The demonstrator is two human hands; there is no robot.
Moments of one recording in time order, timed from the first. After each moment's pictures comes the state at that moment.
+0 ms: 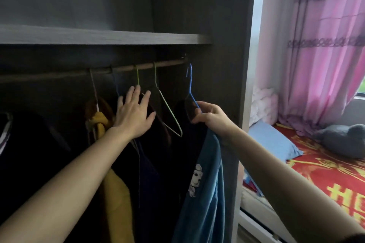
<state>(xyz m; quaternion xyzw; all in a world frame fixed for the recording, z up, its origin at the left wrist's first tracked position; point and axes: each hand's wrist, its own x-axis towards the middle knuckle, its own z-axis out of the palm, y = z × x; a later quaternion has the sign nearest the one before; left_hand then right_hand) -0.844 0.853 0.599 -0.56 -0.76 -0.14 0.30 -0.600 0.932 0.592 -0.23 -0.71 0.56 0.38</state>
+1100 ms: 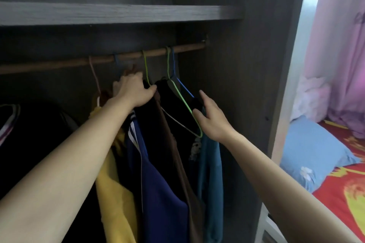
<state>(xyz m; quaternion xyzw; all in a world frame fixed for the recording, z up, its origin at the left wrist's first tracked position) -0.878 0.914 0.647 -0.43 -0.86 -0.16 0.21 -0.667 1.024 0.546 -0.24 -0.84 0.31 0.37</state>
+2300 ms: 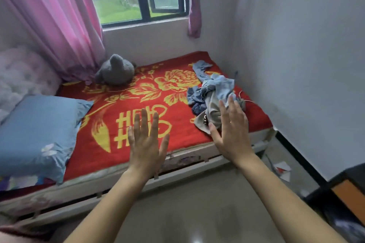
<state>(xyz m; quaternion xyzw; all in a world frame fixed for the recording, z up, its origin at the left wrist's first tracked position) -0.028 0.945 0.345 -0.91 -0.36 -0.21 -0.04 0.187 0.802 0.334 -0.81 -0.46 -0.13 0.33</state>
